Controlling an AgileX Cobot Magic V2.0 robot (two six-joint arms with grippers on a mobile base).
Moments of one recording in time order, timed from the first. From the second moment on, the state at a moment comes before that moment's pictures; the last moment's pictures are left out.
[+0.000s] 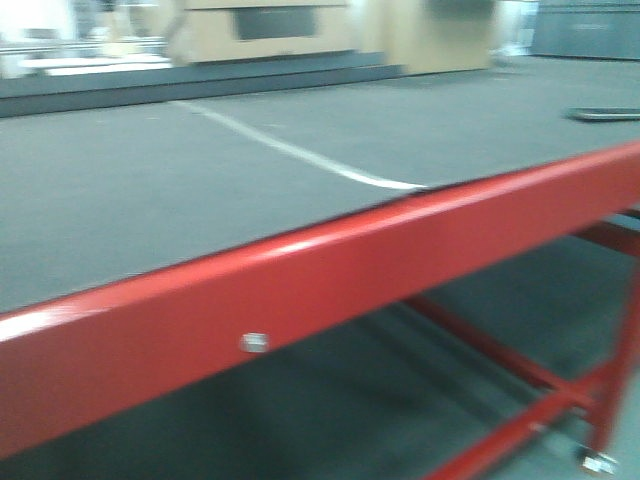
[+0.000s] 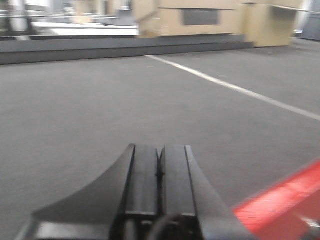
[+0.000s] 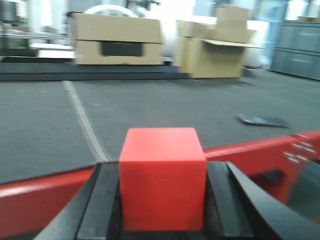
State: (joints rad) left arm -0.04 -0.02 0.03 -0.02 0.02 -0.02; right arm 0.10 0.00 -0.27 0.08 0.26 -0.08
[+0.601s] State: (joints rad) left arm -0.04 -0.02 0.03 -0.02 0.02 -0.02; right arm 0.10 0.00 -0.27 0.08 0.26 -0.08
